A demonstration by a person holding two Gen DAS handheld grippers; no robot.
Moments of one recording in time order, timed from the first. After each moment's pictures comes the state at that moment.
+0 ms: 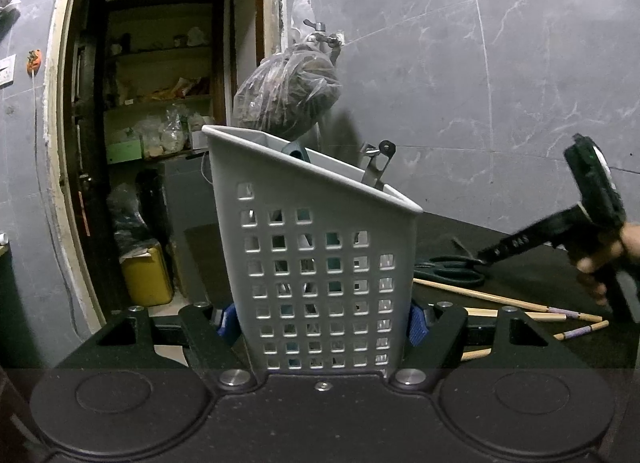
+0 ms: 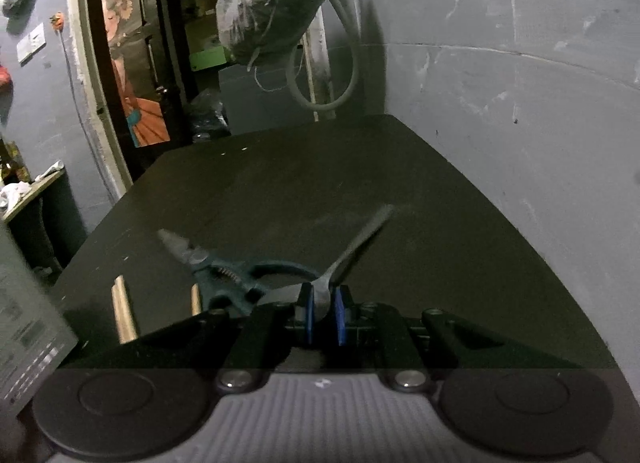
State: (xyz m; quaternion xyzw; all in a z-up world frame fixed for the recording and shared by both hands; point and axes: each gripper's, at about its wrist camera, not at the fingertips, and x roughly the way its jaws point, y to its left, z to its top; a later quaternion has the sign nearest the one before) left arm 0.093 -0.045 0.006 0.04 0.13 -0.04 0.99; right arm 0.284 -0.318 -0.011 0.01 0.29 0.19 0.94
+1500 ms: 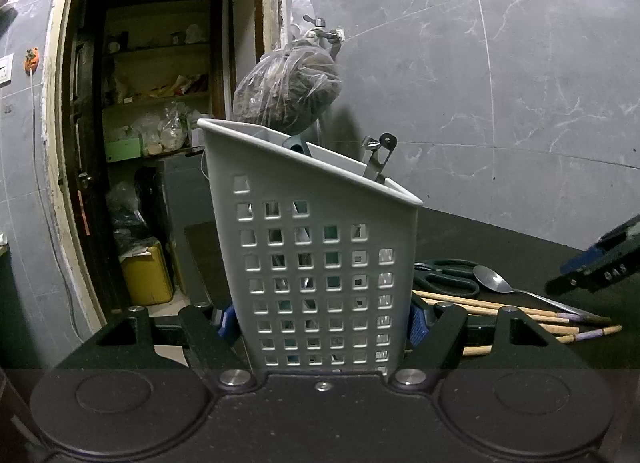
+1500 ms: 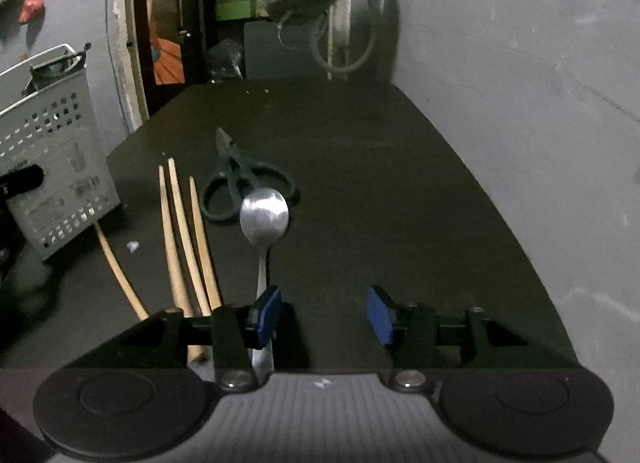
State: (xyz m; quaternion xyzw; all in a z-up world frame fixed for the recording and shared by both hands) left arm 0.098 -0.040 0.004 0.04 0.14 -0.04 0.99; right arm 0.184 -0.344 -0.004 -0.08 0.32 0.20 0.92
